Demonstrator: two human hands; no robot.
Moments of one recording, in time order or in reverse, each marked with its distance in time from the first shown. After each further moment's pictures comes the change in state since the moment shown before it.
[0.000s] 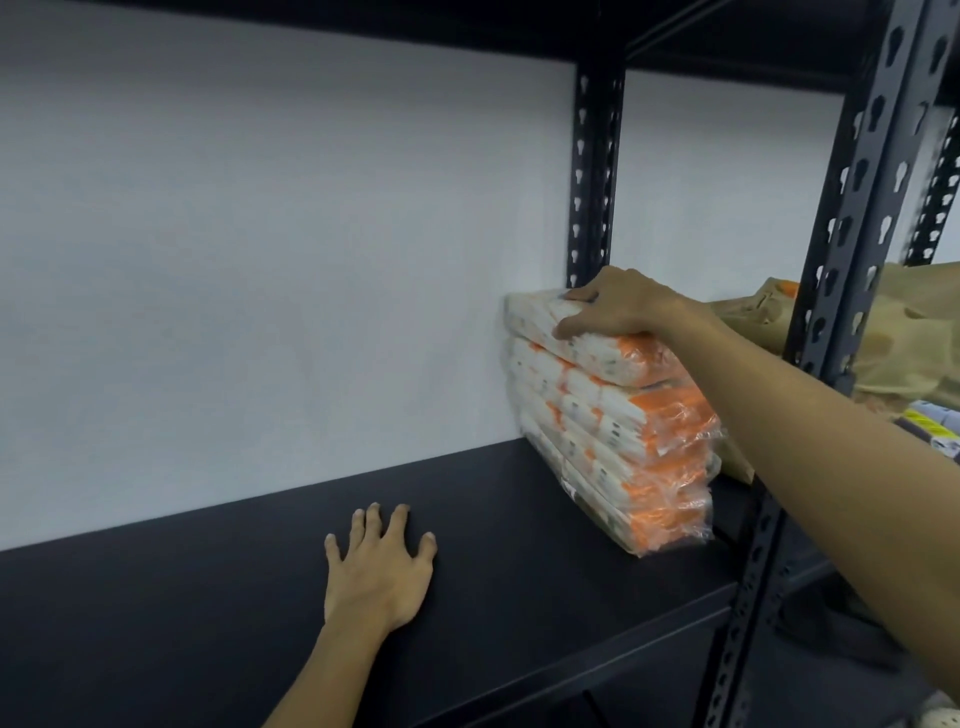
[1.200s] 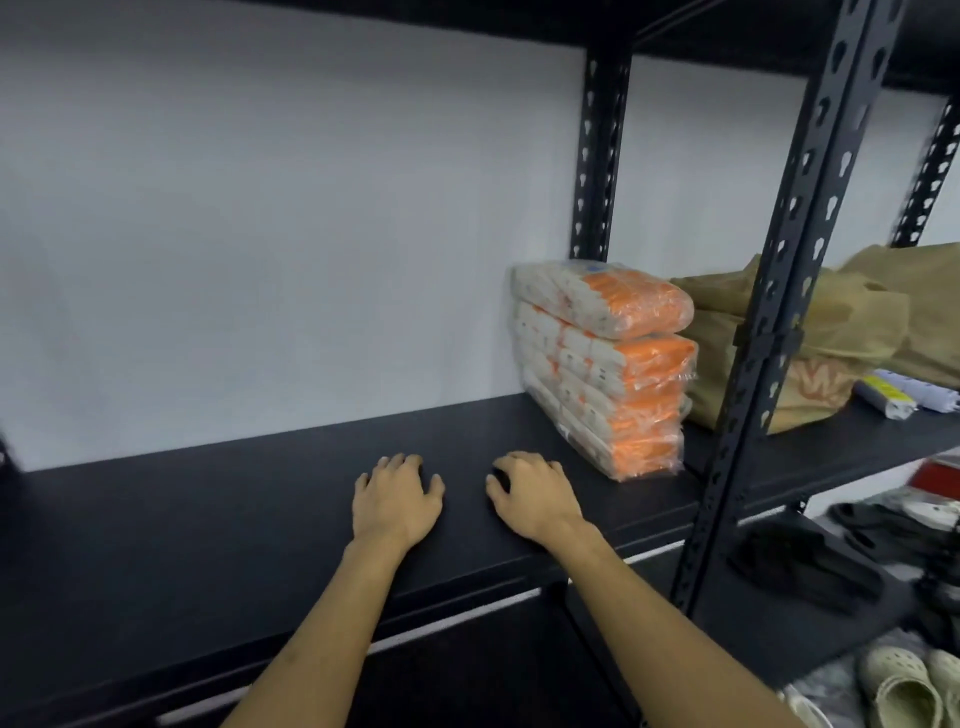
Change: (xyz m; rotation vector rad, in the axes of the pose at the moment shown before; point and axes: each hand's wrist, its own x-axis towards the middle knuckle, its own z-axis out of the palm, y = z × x) left_hand -0.040 -0.001 -0.011 -0.029 0.168 0.059; right_hand -0.169 -0.062 0.229 0.091 -0.027 -0.114
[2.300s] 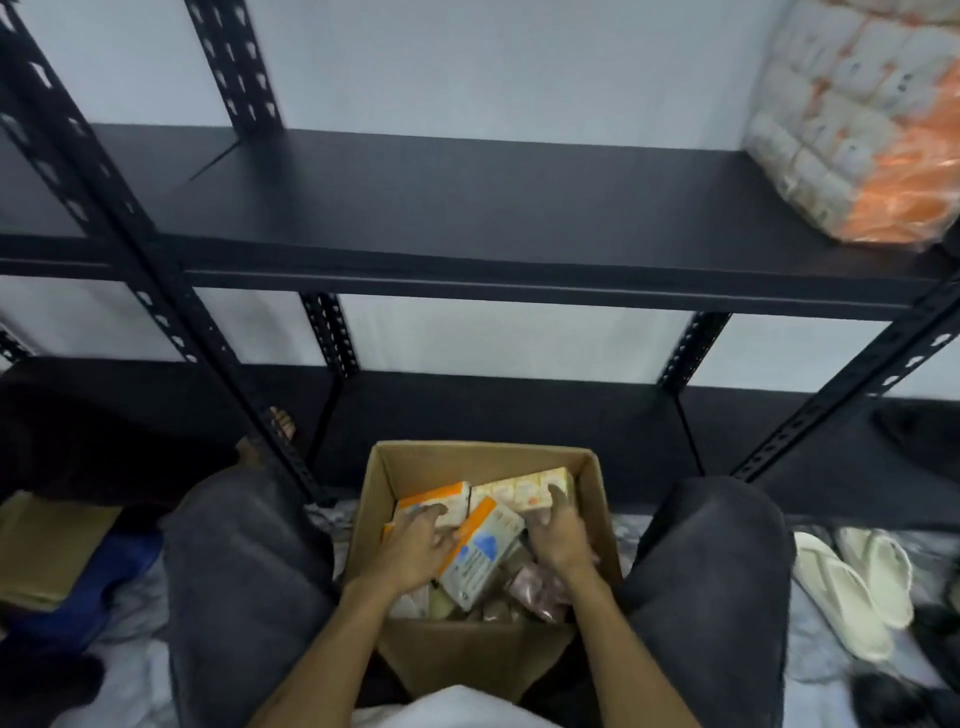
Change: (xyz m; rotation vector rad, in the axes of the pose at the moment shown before) left_hand -0.394 -0.179 0.133 -0.237 -0.529 -0.402; right_hand -0.312 -0.058 0.248 0.529 -0.493 0.376
